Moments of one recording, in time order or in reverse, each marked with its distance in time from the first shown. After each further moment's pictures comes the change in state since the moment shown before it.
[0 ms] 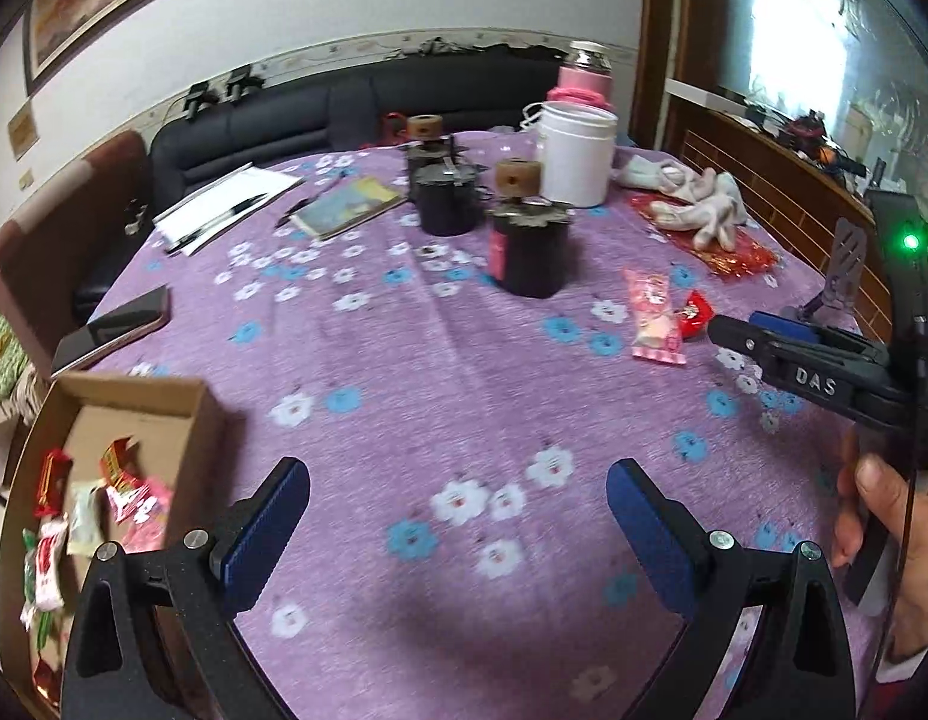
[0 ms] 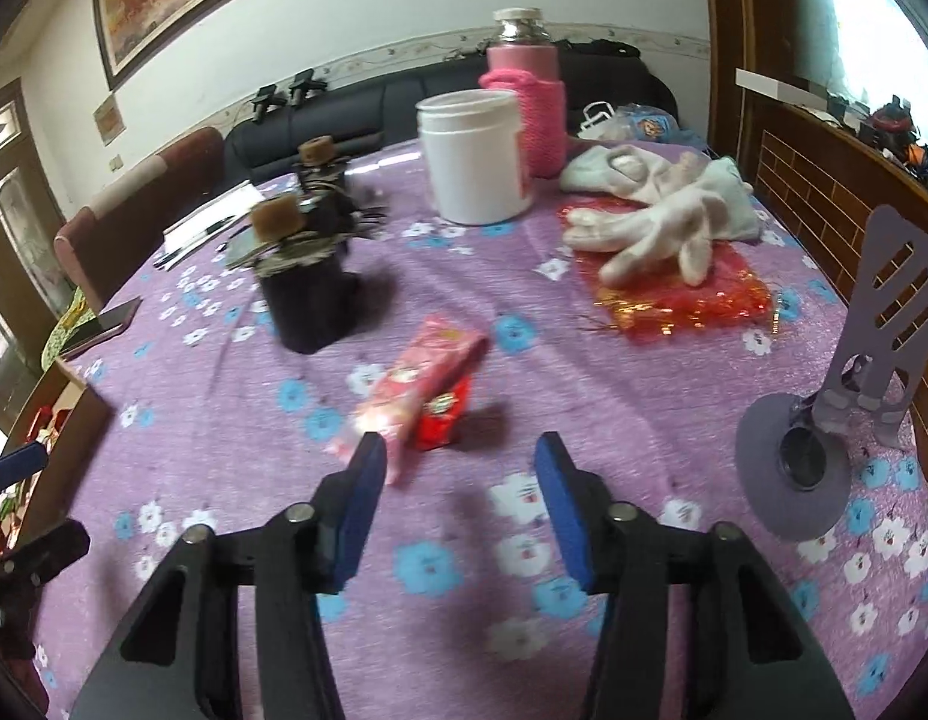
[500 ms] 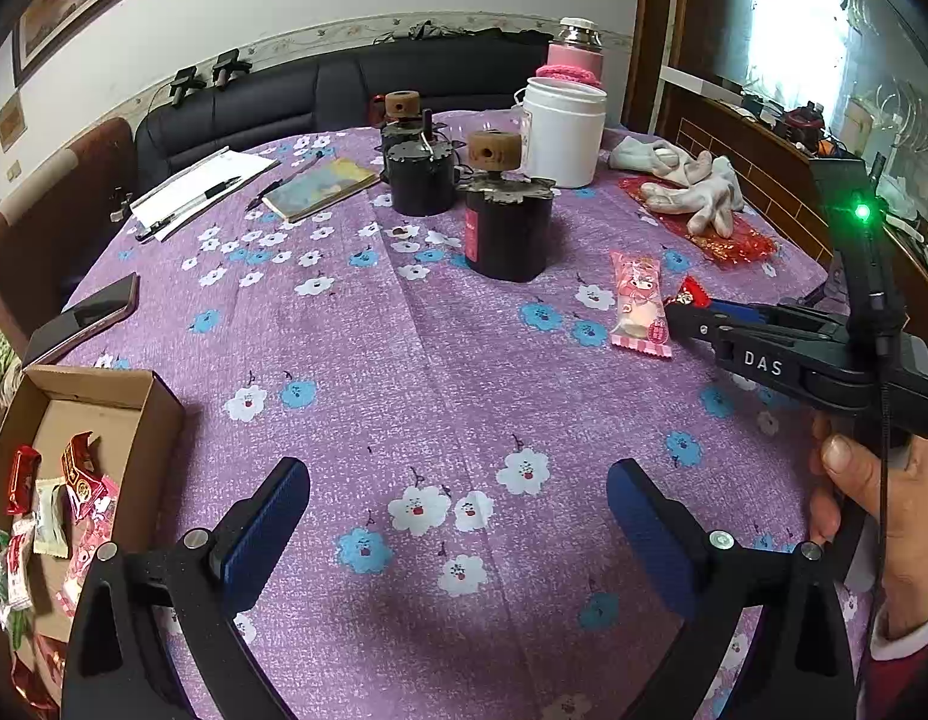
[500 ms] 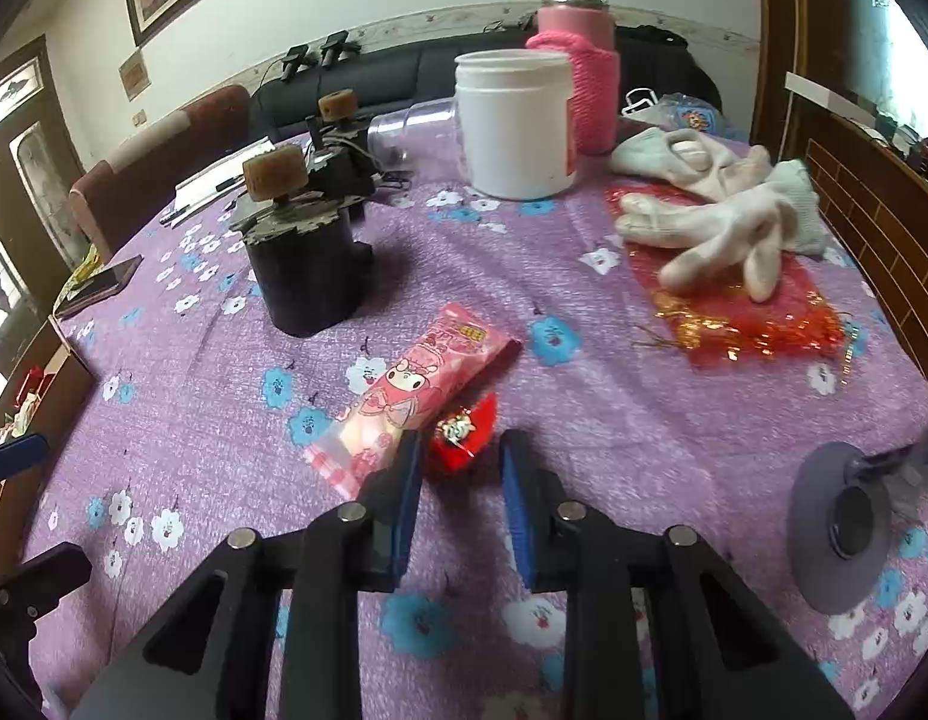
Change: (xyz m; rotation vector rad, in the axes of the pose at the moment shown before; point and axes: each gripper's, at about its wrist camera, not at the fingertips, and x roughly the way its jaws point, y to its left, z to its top) left arm 0.019 -0.008 0.000 -0.016 0.038 -0.021; right arm 0.040 0.010 0.010 -0.098 0.074 0.051
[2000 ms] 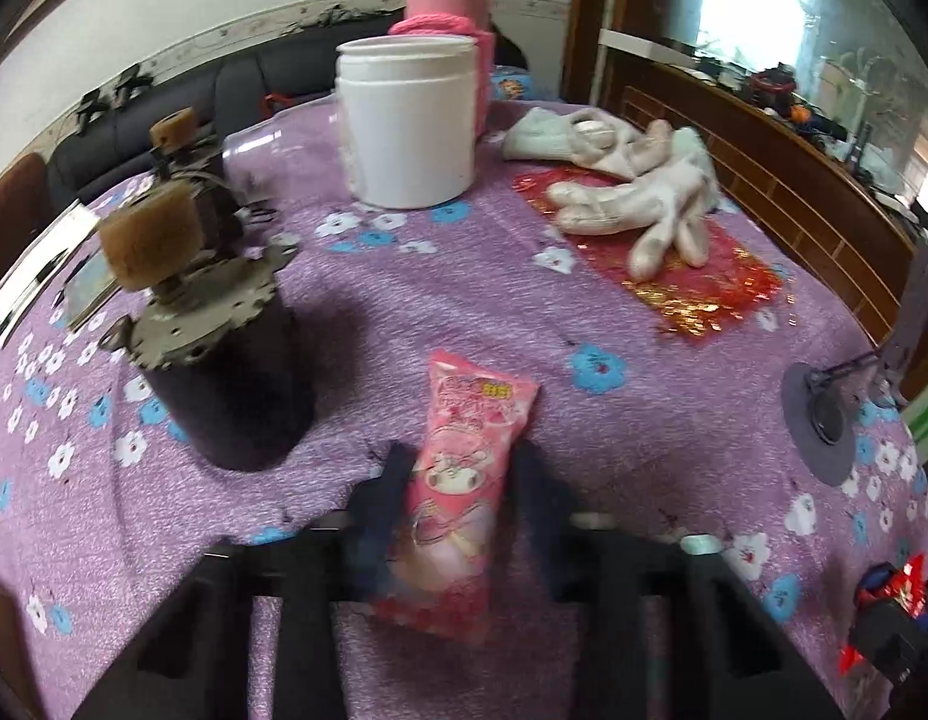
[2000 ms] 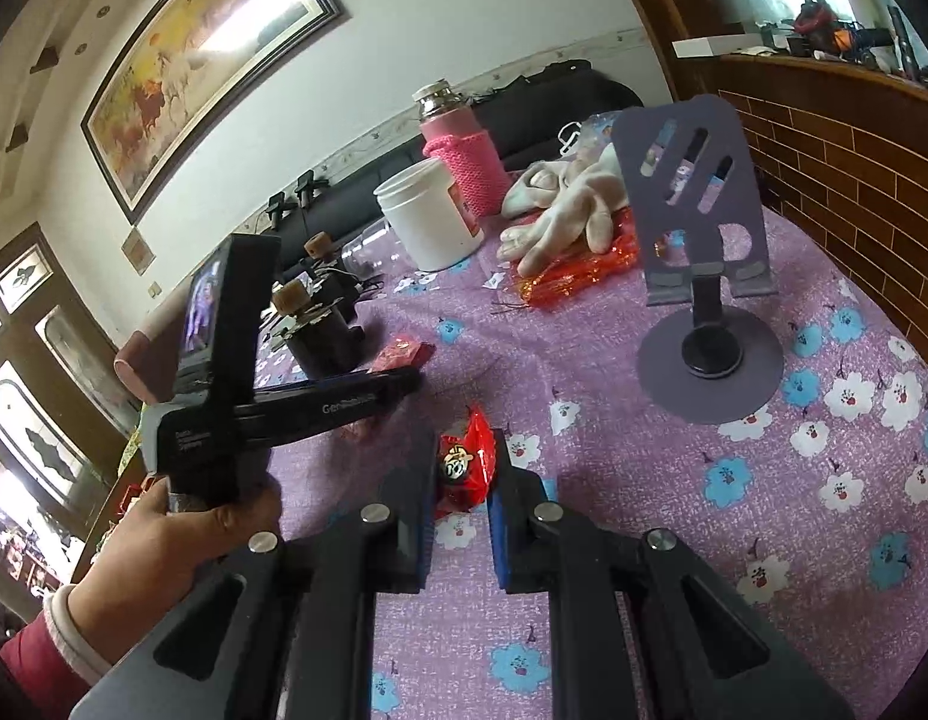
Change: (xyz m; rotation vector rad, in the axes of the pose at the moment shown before) left arm 0.119 -0.109 0.090 0.100 0.047 -0.112; right arm -0.105 -0.066 -0.081 0.336 -0.247 0.131
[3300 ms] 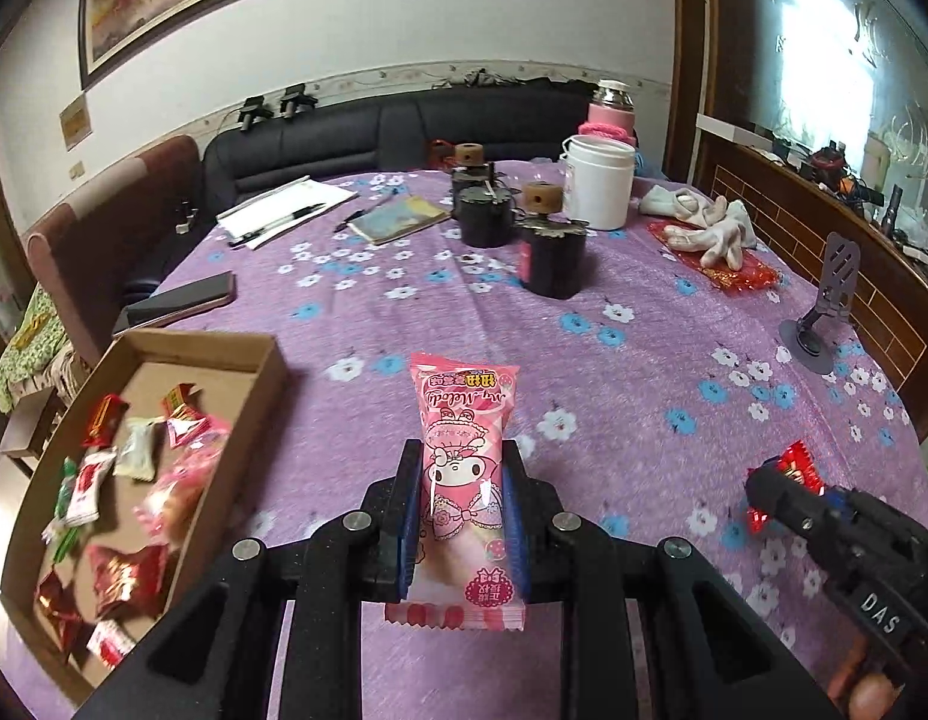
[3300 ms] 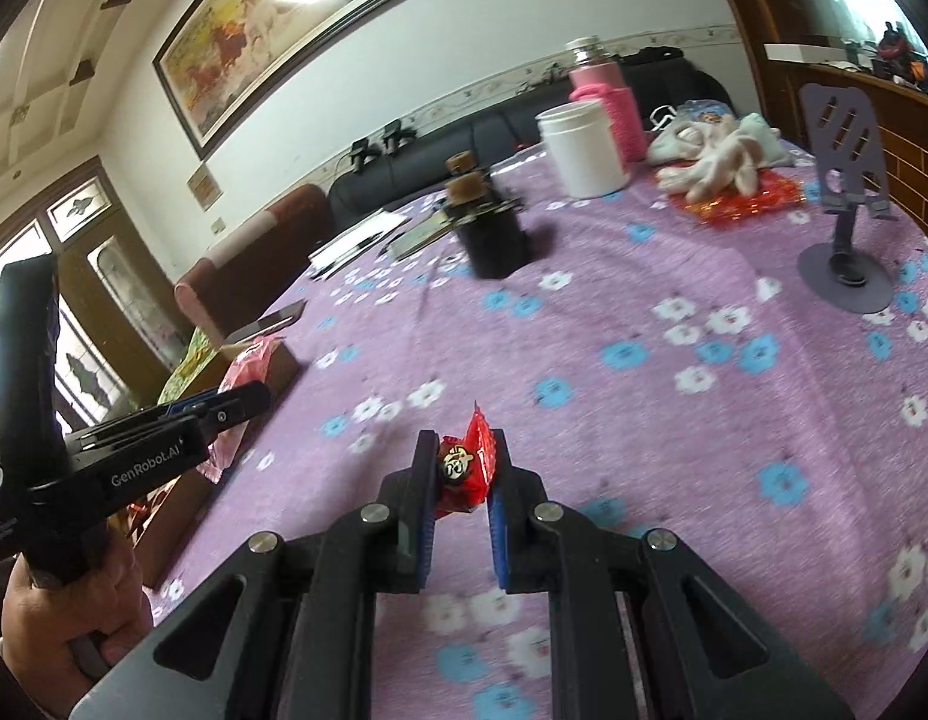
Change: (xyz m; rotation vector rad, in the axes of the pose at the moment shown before) left arm -0.195 0.084 -0.153 -0.157 -0.169 0.232; right arm -0.013 0.111 -0.074 -0.133 0.078 0.134
